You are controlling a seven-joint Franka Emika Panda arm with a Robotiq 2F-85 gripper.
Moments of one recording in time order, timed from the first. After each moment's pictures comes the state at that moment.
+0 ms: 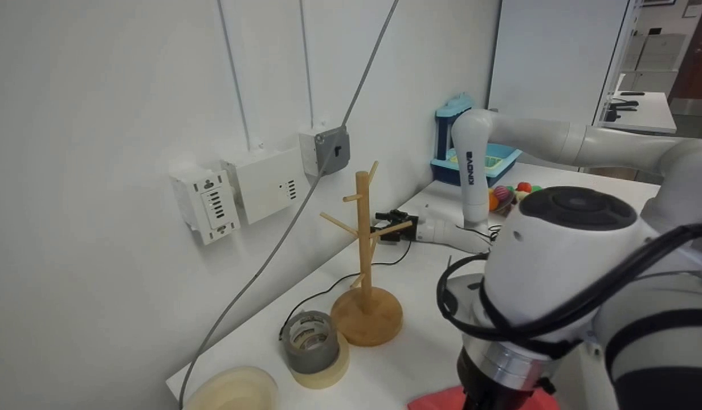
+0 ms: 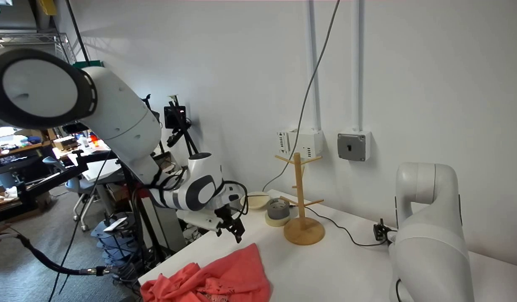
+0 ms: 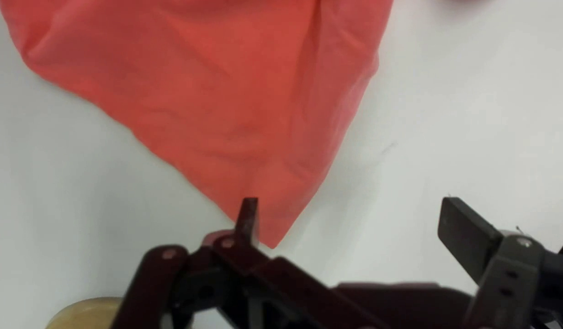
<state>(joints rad) 0.28 0.49 0.13 -2.19 -0.16 2.81 0.11</state>
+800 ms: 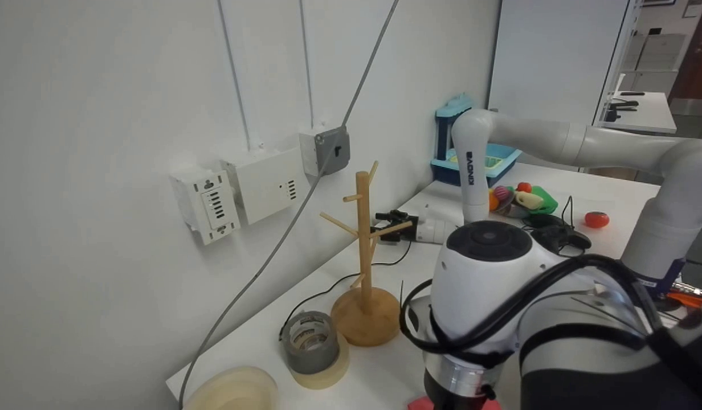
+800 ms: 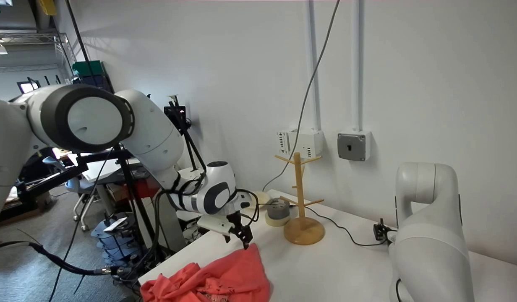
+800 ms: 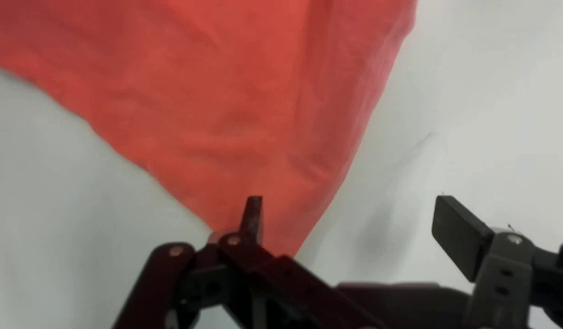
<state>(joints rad) 0.28 0.69 0.13 -1.98 -0.15 2.71 0.11</state>
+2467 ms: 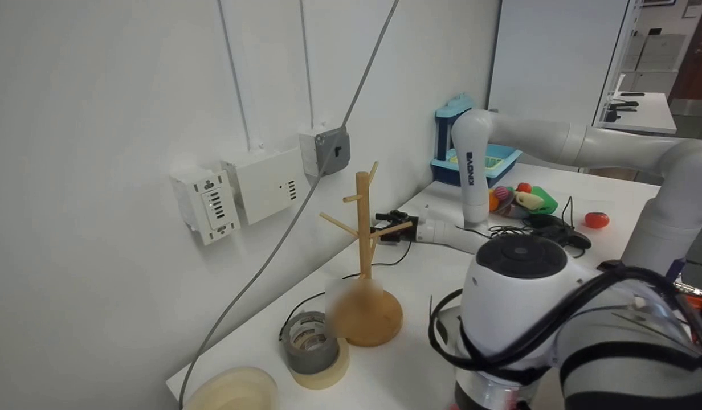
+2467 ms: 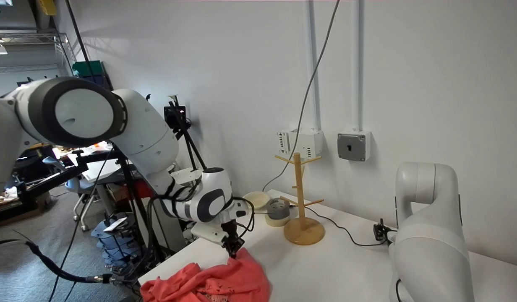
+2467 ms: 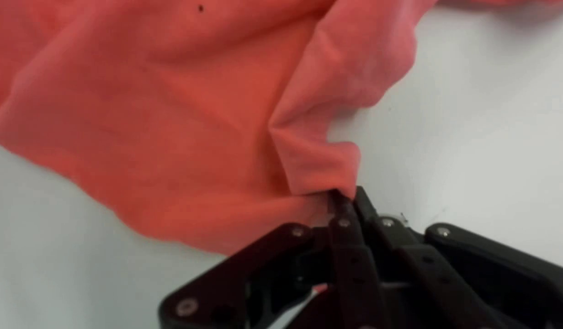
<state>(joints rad) 0.30 0.64 0.10 -2.09 -0.15 2.74 0.14</state>
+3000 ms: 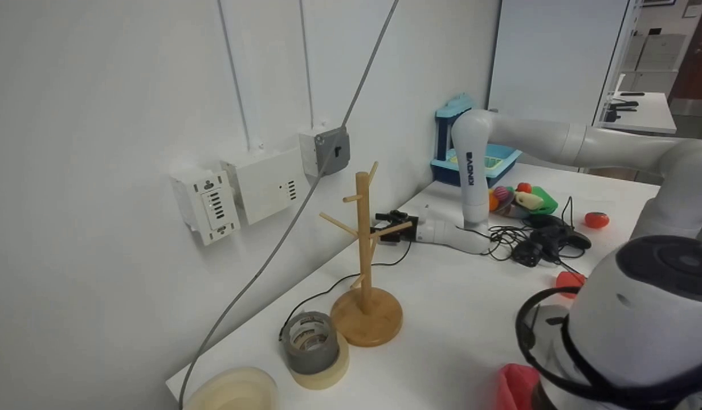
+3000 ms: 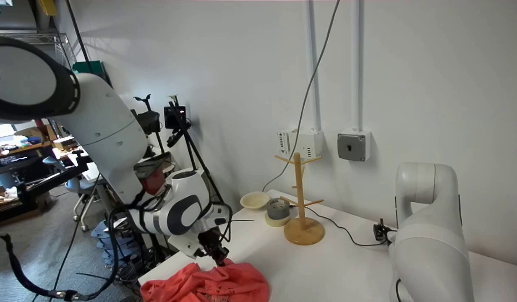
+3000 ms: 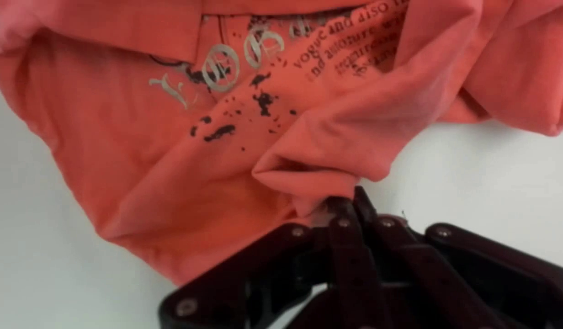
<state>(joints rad) 0.45 0.43 -0.06 -2.43 -0.20 2.95 0.33</state>
